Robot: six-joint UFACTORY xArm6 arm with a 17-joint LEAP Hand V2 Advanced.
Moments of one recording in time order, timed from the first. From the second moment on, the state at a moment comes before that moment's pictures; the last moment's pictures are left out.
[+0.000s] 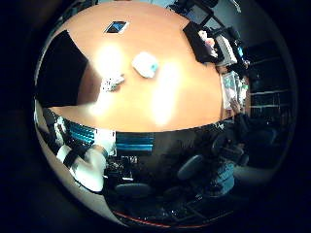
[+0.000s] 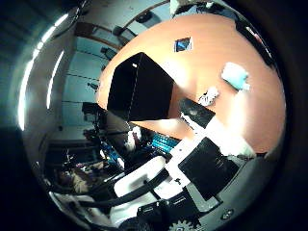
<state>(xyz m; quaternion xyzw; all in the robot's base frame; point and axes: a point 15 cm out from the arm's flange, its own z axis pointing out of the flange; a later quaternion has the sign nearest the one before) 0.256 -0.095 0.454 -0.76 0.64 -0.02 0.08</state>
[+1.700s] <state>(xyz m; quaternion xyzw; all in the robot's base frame) 0.471 -0.202 0.315 -0.74 0.67 -0.03 0.05</state>
